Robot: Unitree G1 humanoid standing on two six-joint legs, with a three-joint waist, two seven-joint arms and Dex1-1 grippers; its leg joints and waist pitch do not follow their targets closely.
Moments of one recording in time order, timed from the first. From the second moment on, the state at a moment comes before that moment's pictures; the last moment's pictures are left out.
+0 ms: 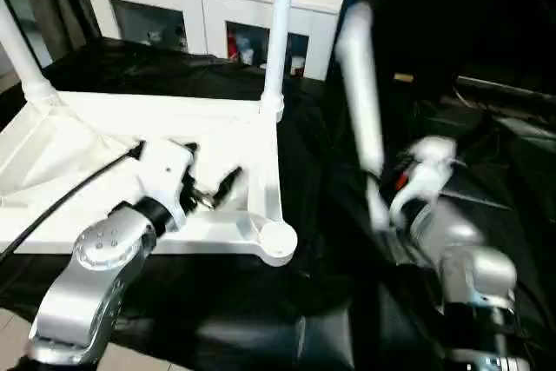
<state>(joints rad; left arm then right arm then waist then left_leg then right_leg) -0.20 0.32 0.05 -0.33 -0.34 0.51 -0.33 -0.34 -0.03 -0.30 -0.03 0.34 0.46 0.32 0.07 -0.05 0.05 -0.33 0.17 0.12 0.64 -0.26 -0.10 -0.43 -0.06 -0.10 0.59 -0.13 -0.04</state>
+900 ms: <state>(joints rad) -0.62 0.05 0.13 0.00 -0.78 0.65 -0.40 -0.31 -0.05 0.03 -0.19 0.36 0.31 0.58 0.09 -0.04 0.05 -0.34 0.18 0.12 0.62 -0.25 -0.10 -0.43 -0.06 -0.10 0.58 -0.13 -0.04</state>
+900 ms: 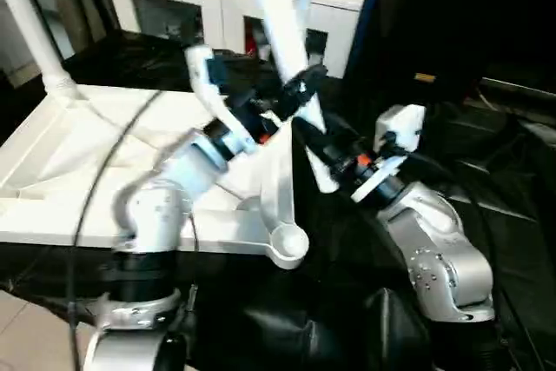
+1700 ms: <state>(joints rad) -0.63 -0.04 0.23 -0.01 -0.93 0.68 -0.31 -0.31 -0.06 0.06 -0.18 0.36 0.31 0.58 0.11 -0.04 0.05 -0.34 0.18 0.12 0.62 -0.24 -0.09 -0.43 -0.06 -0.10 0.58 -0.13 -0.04</state>
